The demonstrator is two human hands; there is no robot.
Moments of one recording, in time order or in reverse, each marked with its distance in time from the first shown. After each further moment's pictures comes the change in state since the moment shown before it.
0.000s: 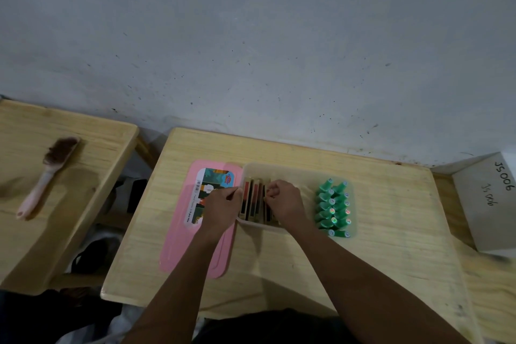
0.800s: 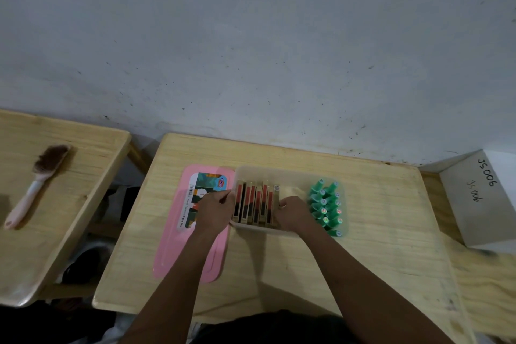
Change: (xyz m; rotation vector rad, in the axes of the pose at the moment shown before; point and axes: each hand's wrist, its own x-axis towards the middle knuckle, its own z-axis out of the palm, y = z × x) left_hand -0.007 0.011 -0.003 0.012 0.004 0.012; right_hand -0.013 0.020 -0.031 -0.175 -0.234 0.178
